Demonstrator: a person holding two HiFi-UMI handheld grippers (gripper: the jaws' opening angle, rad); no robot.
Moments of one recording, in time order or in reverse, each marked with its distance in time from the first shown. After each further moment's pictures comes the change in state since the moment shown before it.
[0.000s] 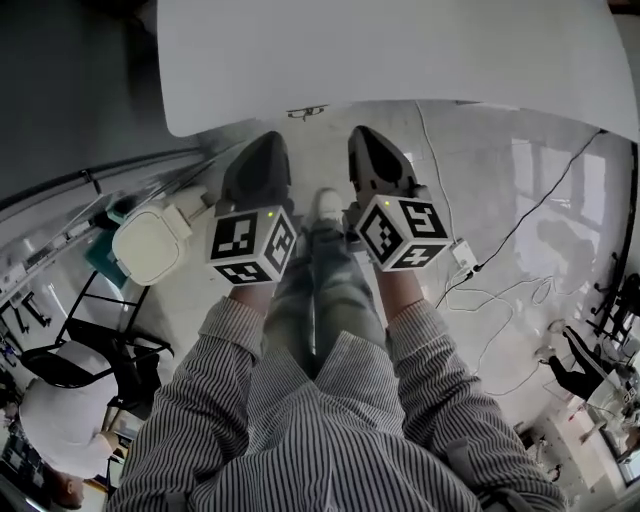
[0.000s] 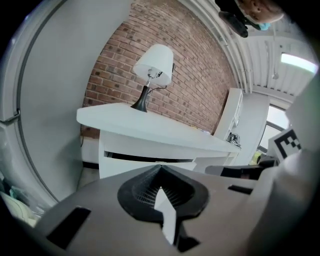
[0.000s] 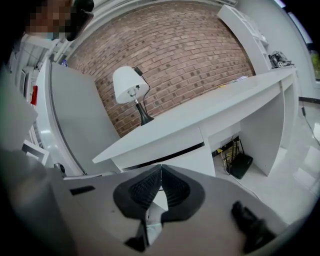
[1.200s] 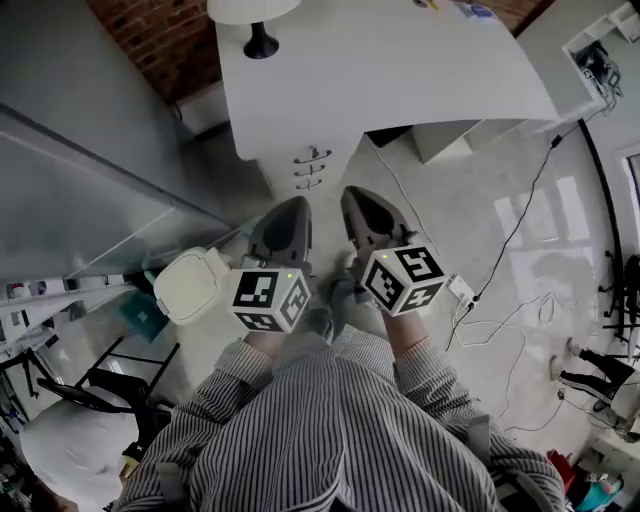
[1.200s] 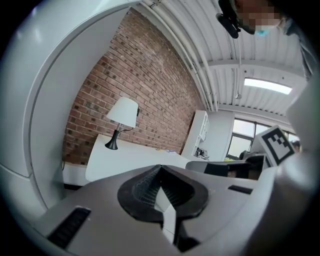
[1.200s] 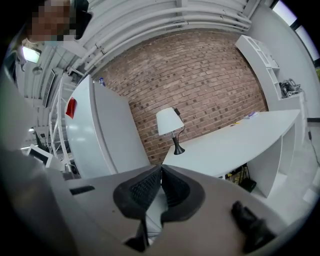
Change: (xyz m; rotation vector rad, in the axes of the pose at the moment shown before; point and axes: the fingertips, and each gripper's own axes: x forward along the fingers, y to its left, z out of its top) left arm -0.246 -0.100 0.105 0.089 -0.180 -0.298; right arm -0.213 0.194 0.080 -0.144 -0.177 0.099
